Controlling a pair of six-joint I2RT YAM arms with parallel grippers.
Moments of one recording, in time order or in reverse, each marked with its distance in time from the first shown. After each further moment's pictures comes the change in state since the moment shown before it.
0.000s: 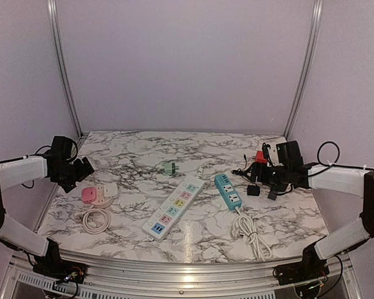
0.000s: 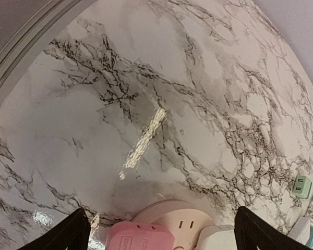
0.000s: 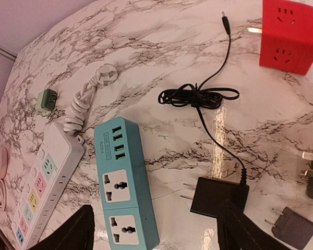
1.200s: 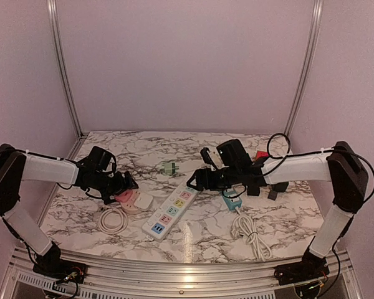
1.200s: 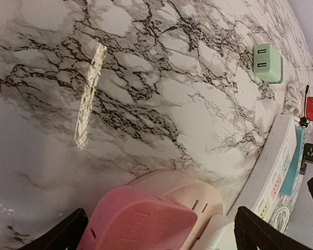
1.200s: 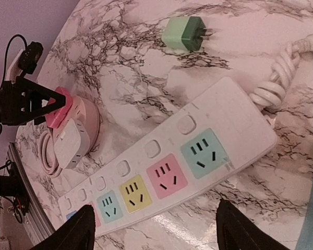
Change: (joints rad) left arm -0.346 0.238 -0.020 0.203 0.291 -0.101; right arm 0.460 0.357 0.330 0.043 -0.024 0.098
